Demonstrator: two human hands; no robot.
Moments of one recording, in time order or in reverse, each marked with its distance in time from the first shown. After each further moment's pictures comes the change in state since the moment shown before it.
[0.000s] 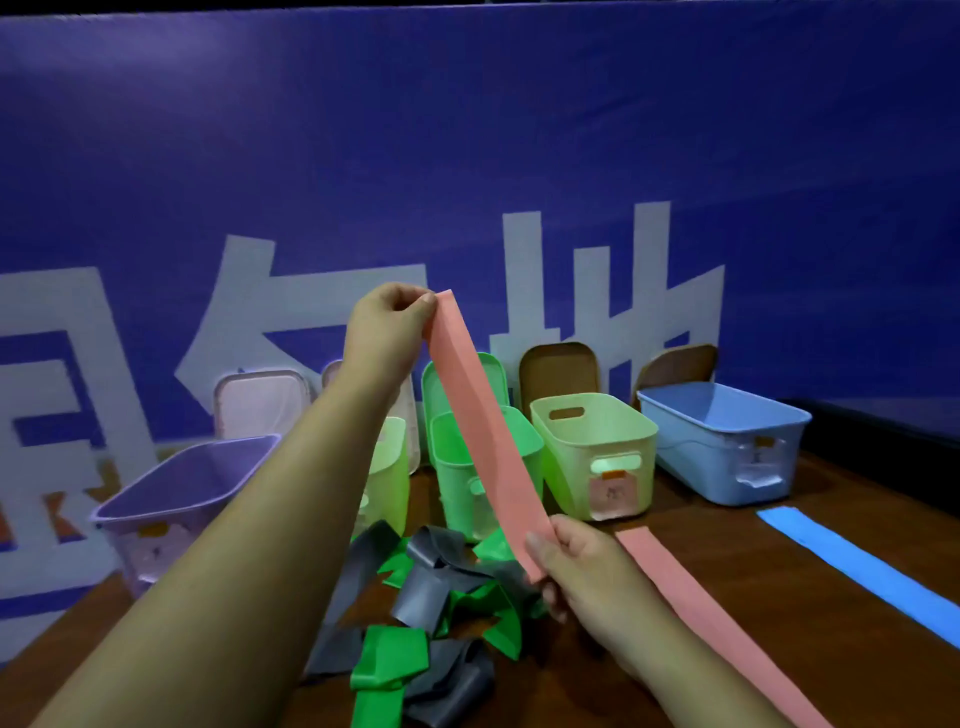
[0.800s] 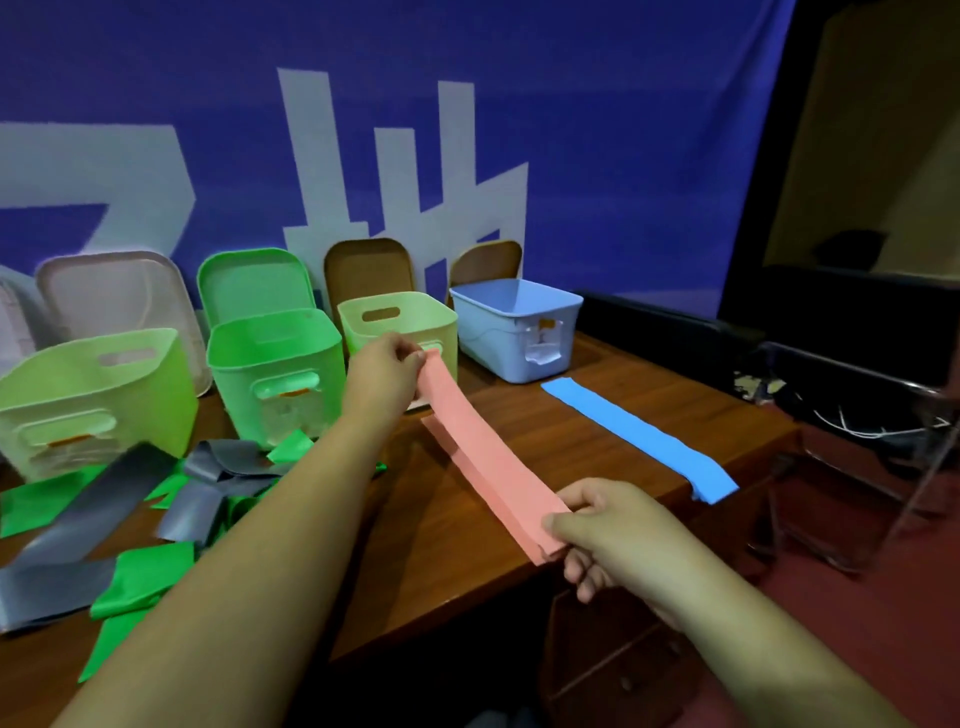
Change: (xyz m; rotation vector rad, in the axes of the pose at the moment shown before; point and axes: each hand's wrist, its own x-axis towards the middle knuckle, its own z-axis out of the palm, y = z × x) left_hand -0.152 -0.100 0.217 0.243 -0.350 -0.098; right_hand -0.165 0.011 -0.151 -0.146 0.286 0.437
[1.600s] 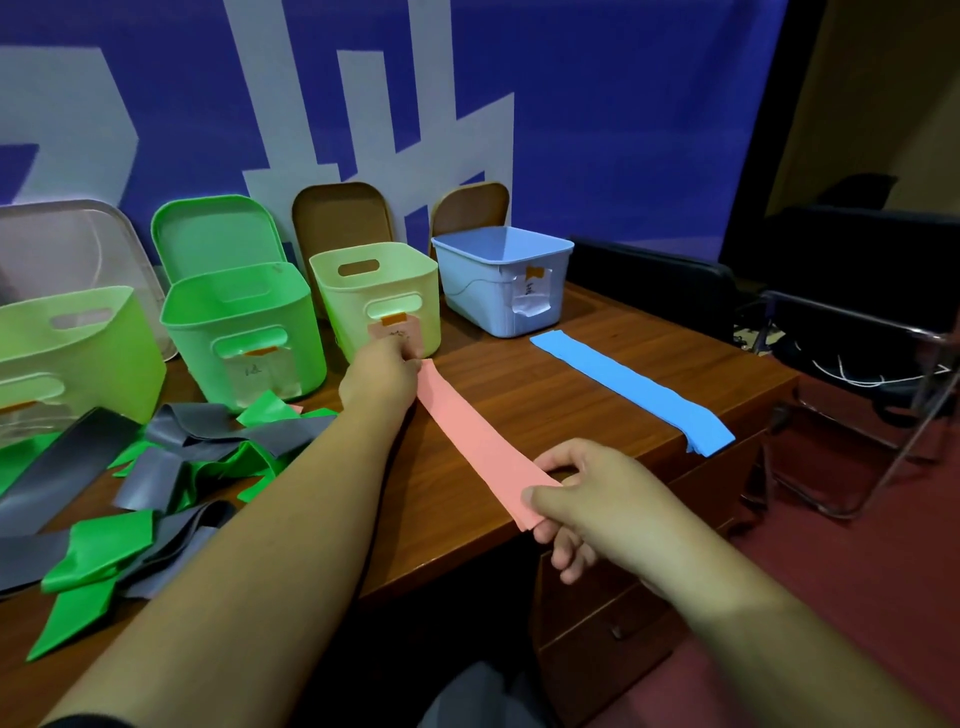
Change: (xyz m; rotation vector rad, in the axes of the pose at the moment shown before) left_hand -0.015 -0.041 0.054 0.456 -0.125 -0.041; right_hand 0.004 0.011 0.001 -0.065 0.009 0.024
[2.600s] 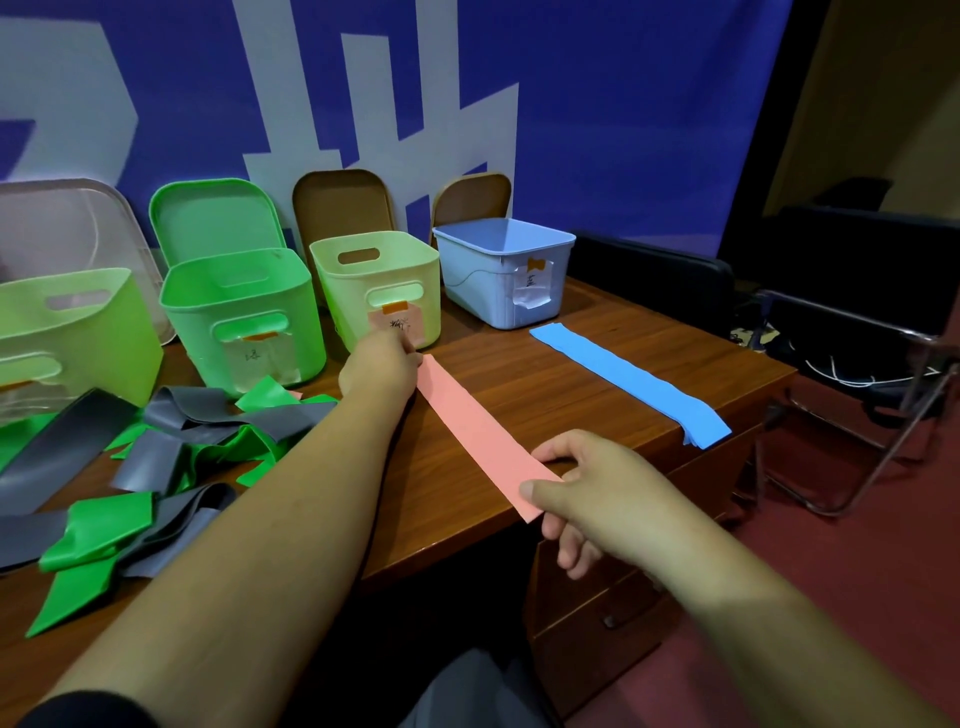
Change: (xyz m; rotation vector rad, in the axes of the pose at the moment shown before) left_hand 0.002 -0.002 0.002 0.059 -0.048 -0.020; right_hand -0.004 0.000 -0.002 -0.067 -0.019 0.000
